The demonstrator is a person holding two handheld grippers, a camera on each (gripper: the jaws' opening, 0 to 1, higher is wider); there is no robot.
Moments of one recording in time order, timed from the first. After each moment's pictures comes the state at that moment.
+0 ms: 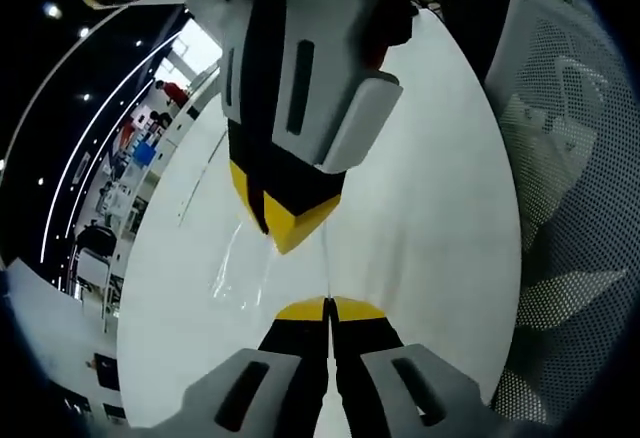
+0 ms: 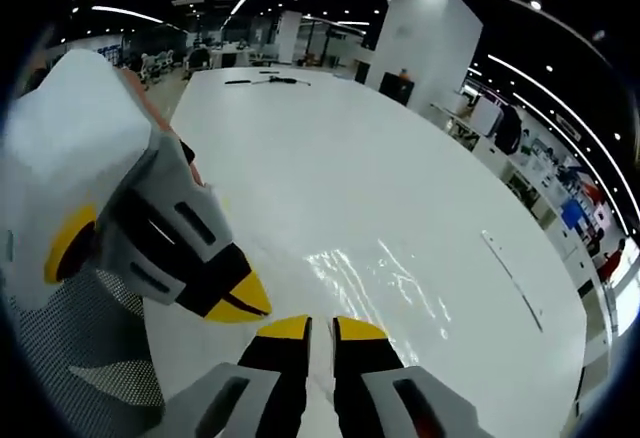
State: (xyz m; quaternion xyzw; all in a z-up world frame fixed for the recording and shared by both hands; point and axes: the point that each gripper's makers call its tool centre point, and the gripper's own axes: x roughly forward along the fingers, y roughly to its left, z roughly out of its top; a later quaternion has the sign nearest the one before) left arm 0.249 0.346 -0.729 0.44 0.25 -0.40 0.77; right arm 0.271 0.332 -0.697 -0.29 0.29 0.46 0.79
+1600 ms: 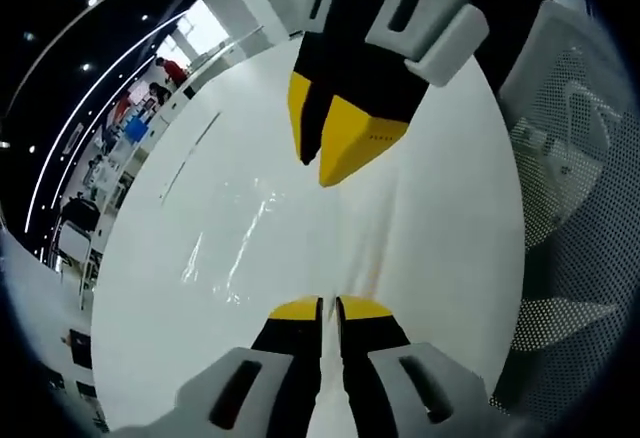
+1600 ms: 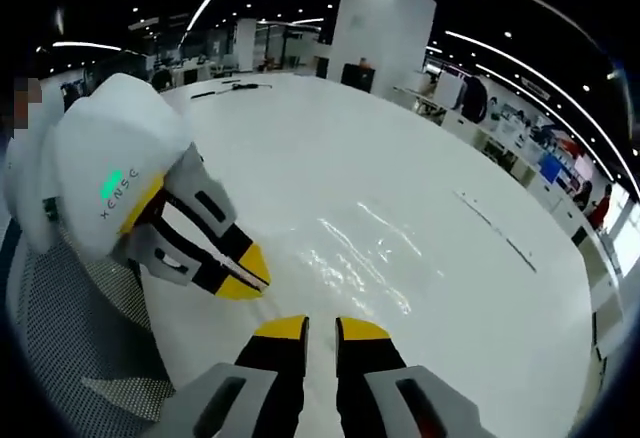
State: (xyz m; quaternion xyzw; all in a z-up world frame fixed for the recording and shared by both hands) left arm 0.253 0.336 -0.744 0.38 0.30 -0.40 0.78; right arm 0.264 0.289 -0.707 -0.23 0.32 0.41 0.83
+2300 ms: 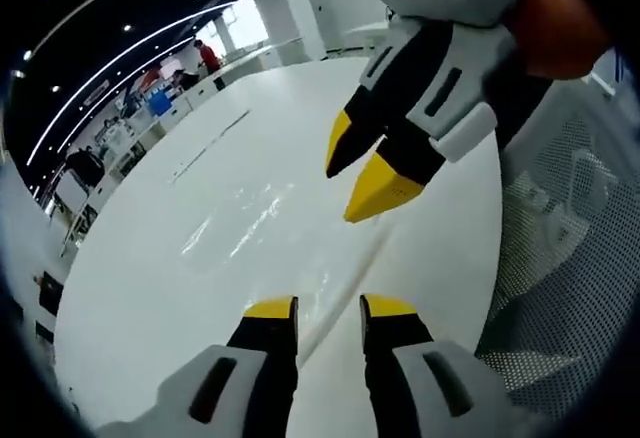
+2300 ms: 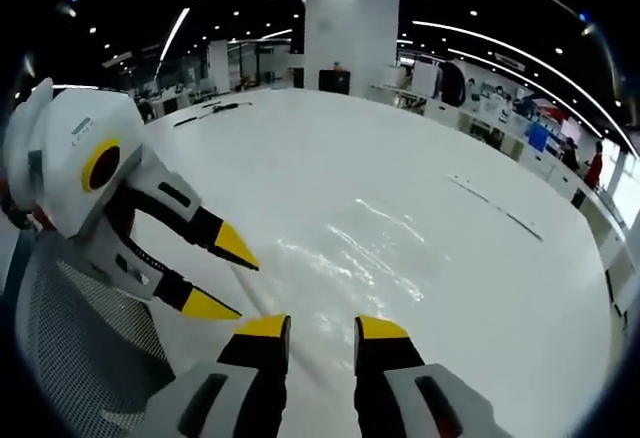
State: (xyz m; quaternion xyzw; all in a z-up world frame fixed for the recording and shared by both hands) left arm 0.243 0.351 -0.728 0.27 0.30 -0.37 0.84; right arm 0.263 0.293 -0.710 -0.16 0.33 0.39 0.85
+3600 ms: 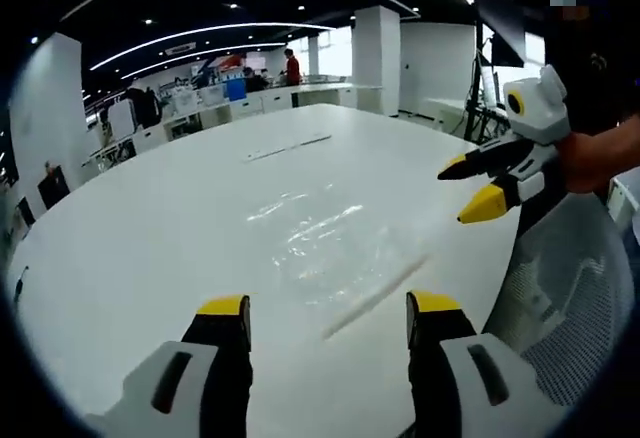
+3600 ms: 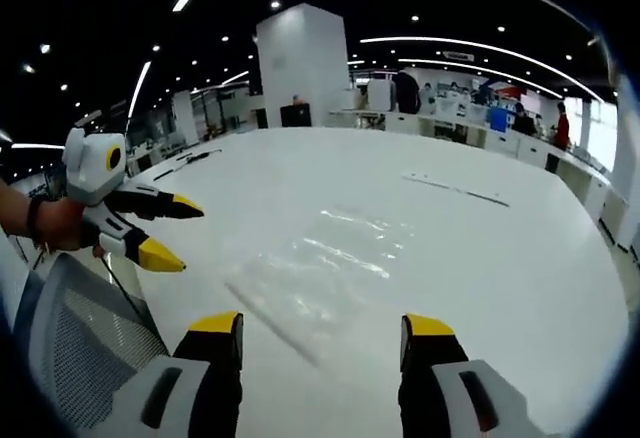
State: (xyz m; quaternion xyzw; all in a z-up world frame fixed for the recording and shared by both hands) left arm 0.238 0.424 -0.695 0.08 0.27 -0.29 0.92; right arm 0.247 0.241 -0.700 -0.05 0.29 0.33 0.90
